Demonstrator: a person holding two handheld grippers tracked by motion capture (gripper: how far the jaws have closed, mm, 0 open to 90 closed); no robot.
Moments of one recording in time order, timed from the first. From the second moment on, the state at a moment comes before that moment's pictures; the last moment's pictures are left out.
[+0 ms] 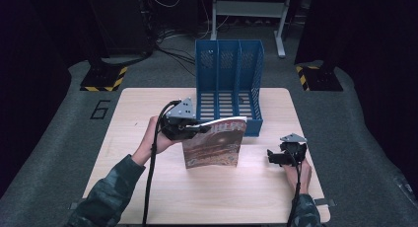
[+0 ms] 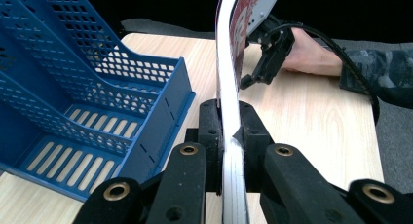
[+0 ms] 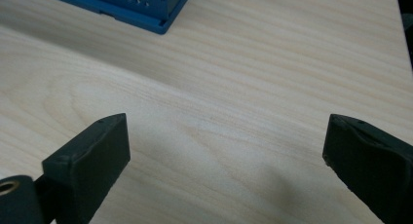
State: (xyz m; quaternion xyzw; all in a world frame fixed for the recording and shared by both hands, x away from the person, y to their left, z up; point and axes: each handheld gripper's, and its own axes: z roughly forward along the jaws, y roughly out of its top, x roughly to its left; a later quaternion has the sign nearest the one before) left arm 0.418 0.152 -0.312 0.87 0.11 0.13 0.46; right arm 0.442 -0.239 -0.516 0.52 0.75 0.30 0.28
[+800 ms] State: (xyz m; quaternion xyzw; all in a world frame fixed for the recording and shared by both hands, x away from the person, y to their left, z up) left arm 0.410 0.143 -0.288 0.89 0.10 0.15 0.43; right arm 0.452 -0.250 -0.528 0.55 0.74 0.32 0.23
